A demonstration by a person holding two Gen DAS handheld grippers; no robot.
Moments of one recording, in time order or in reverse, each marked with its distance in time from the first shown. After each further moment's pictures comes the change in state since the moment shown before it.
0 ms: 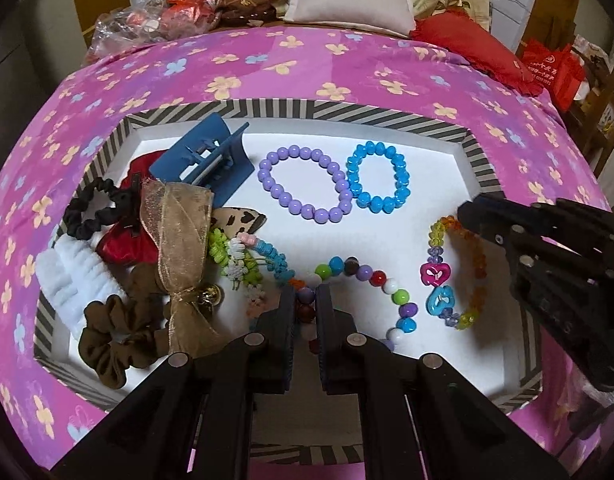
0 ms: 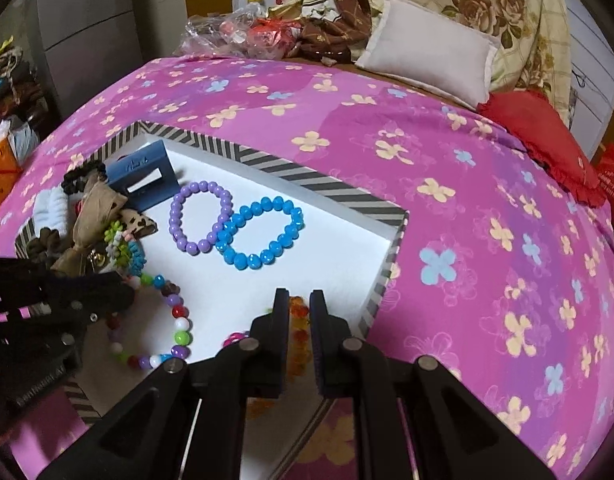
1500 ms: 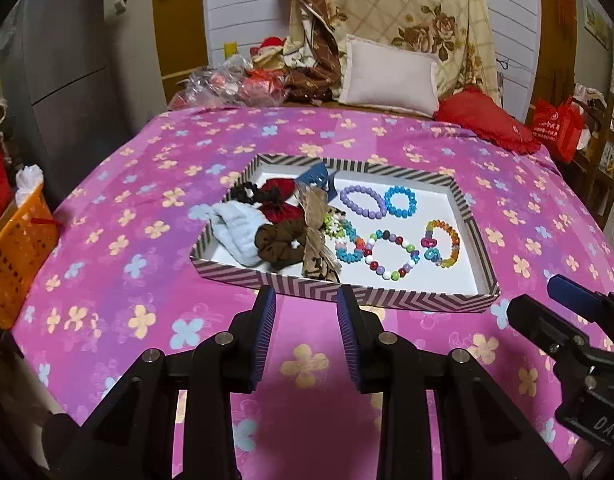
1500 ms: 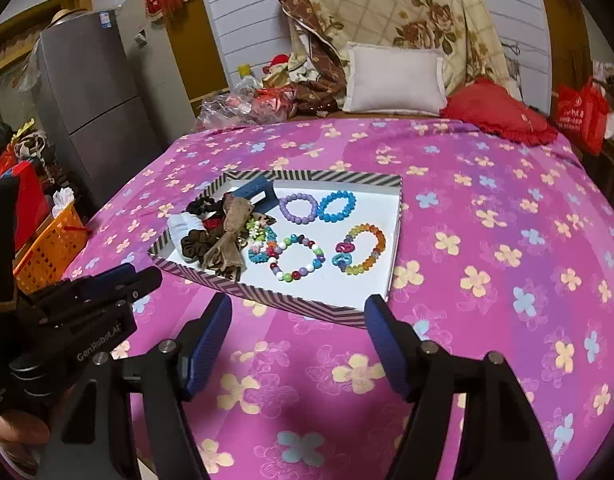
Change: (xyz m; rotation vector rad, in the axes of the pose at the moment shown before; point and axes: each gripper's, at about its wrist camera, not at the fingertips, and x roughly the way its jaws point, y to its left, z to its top) left arm -0.152 0.031 -0.108 -0.091 -0.303 0.129; right arm -0.166 0.084 -0.107 0.210 -0.230 0.056
